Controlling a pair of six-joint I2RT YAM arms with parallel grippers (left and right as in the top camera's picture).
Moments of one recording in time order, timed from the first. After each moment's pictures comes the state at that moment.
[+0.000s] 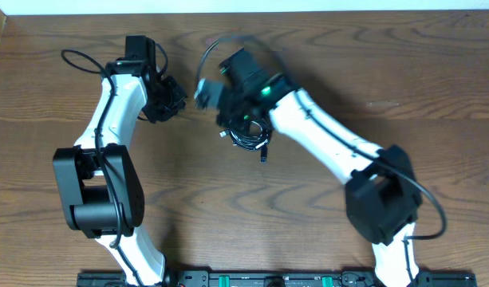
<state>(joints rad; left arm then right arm) 0.03 1.94 1.49 -0.87 0.23 -0.57 0.72 2.11 1.78 -0.72 -0.22 -0.60</state>
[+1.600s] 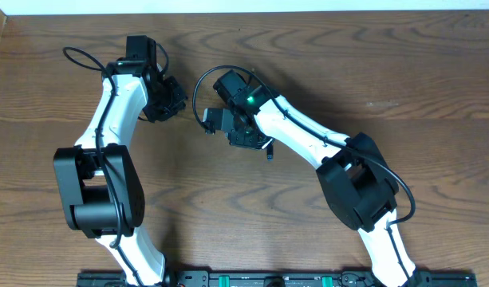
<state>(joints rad) 0.03 1.94 1.49 -0.87 0.22 -0.53 0.72 2.25 1.78 -0.82 -0.08 -0.73</state>
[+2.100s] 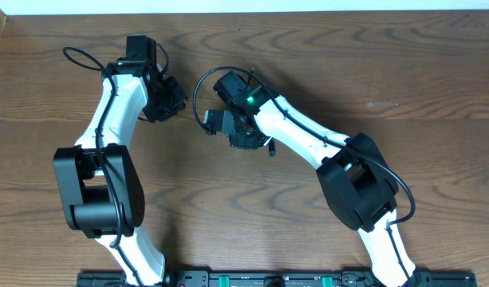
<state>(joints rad) 0.03 1.94 1.49 -0.87 0.22 -0.53 0.72 2.25 1.78 -0.85 -0.08 -0.72</state>
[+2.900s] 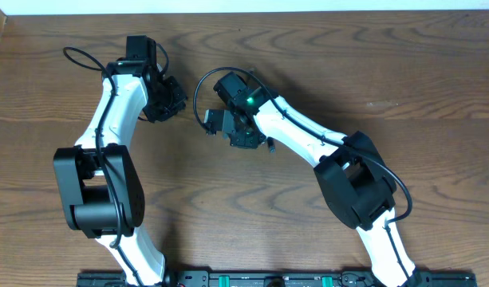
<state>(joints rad) 0.03 1.94 1.49 -0.87 0.22 -0.53 0.72 2.26 1.77 -0.81 -0.07 -0.73</state>
